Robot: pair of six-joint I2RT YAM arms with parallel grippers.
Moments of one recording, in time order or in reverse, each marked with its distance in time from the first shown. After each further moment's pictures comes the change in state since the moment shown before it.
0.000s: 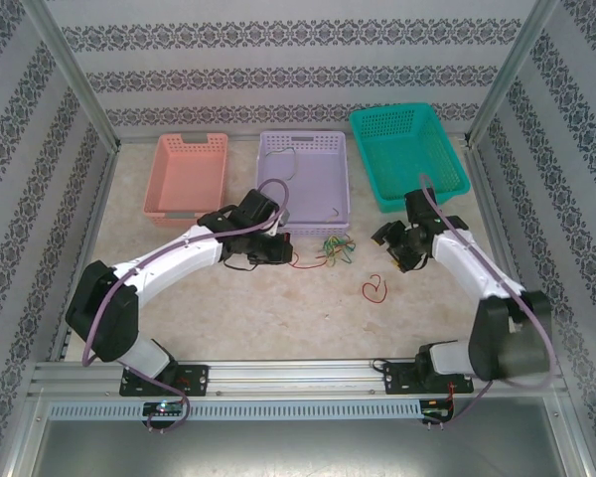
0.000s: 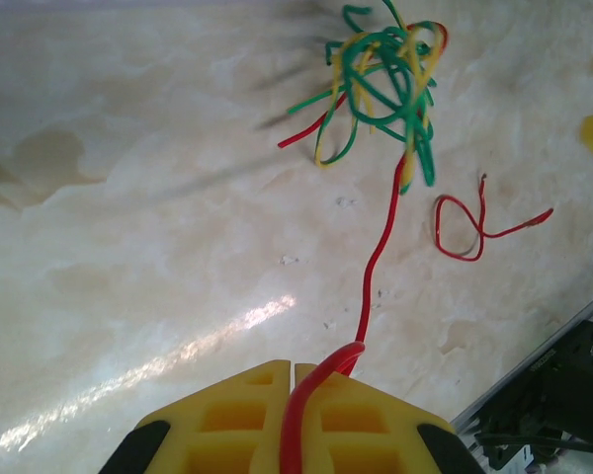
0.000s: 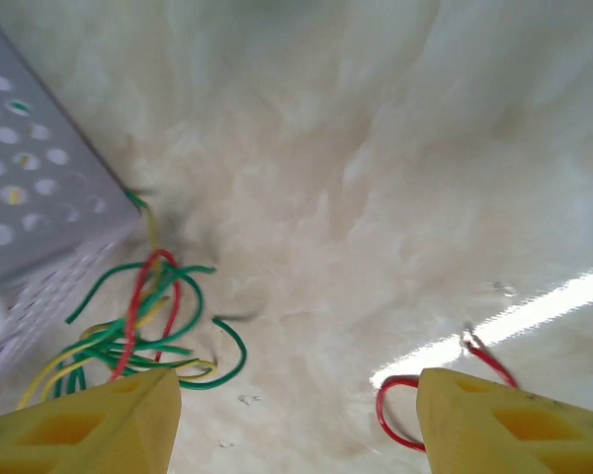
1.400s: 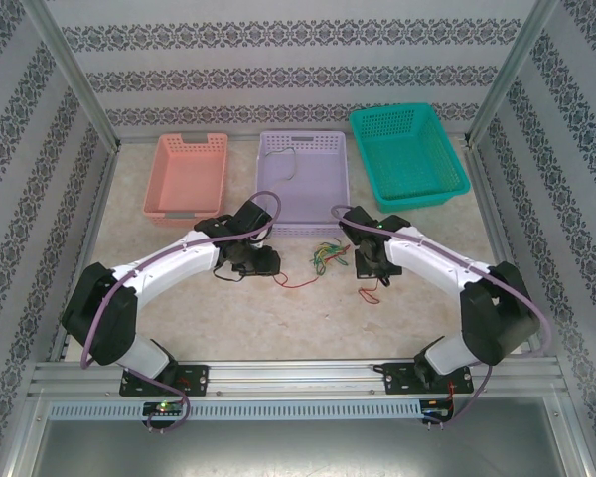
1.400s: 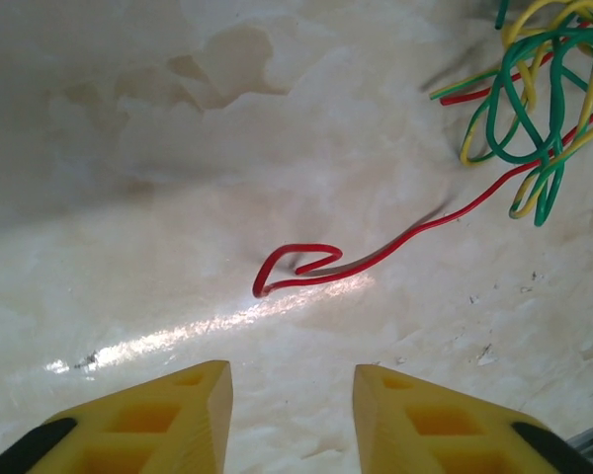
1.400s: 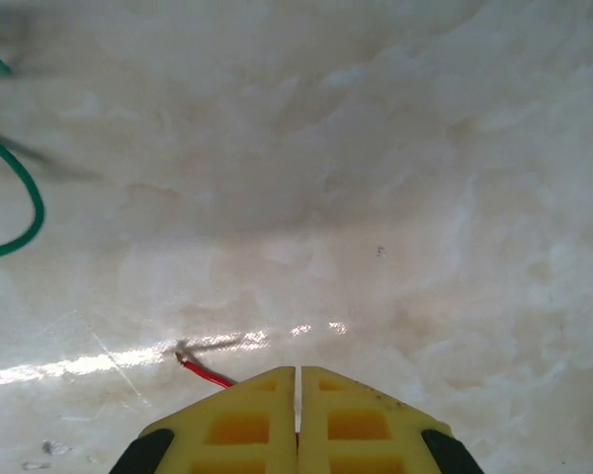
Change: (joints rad) left arm 0.019 -0.017 -0.071 -0.120 -0.136 -0.005; right arm 0.433 0.178 0.112 -0.261 0.479 -0.331
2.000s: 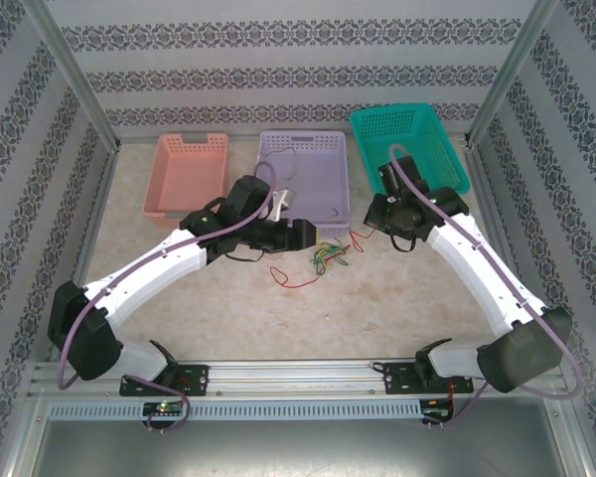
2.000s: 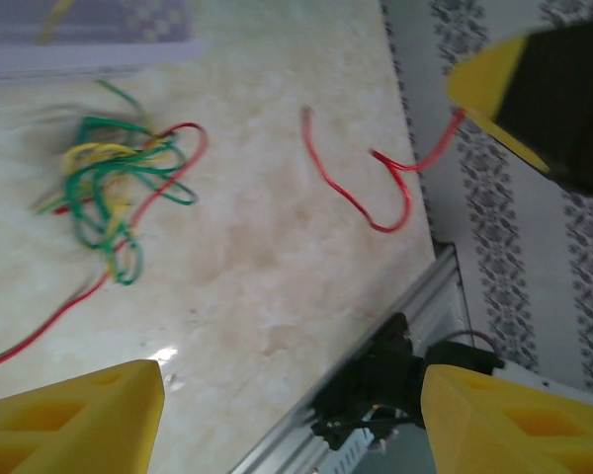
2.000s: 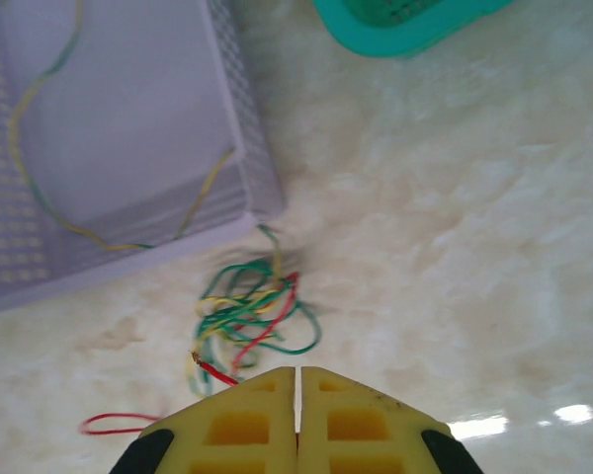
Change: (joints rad) left arm -0.069 -0.082 0.170 0.232 0.279 -0.125; right arm -0.188 -0.155 0.317 -0.019 -0.263 0.175
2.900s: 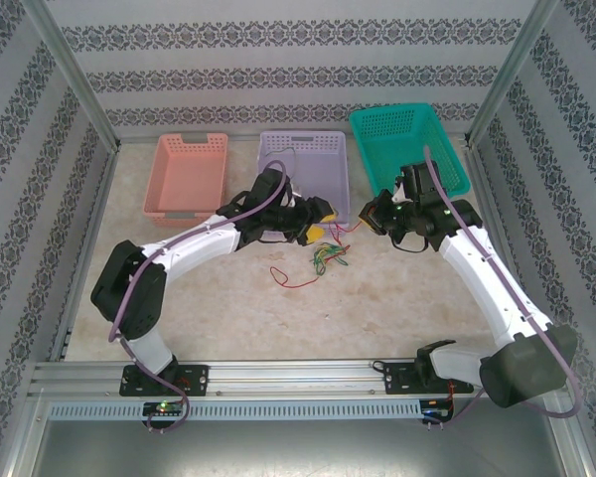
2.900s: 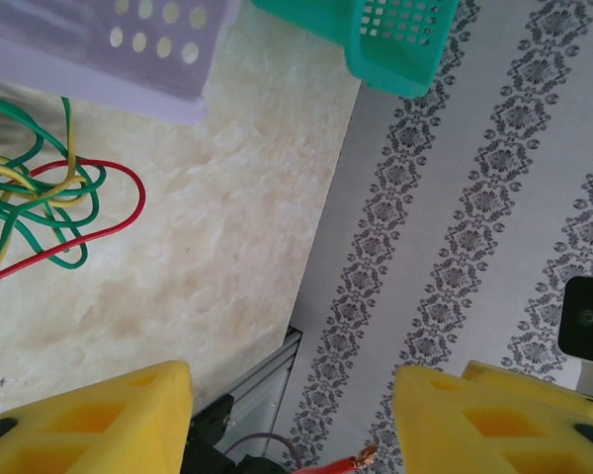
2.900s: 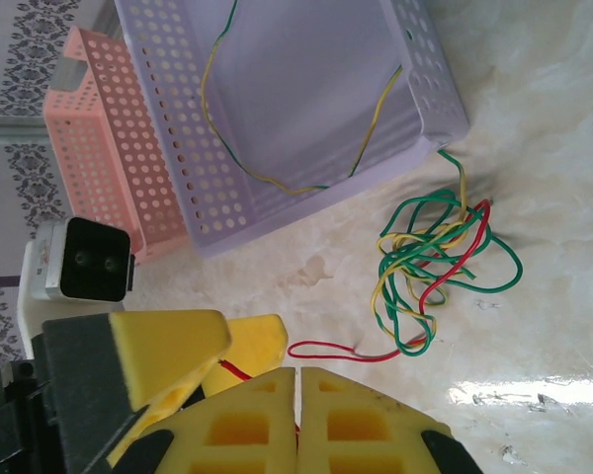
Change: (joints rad) left arm 0.051 0.283 0.007 0.399 0.088 -0.660; right arm -0.096 -0.089 -0.152 0.225 -0.401 0.193
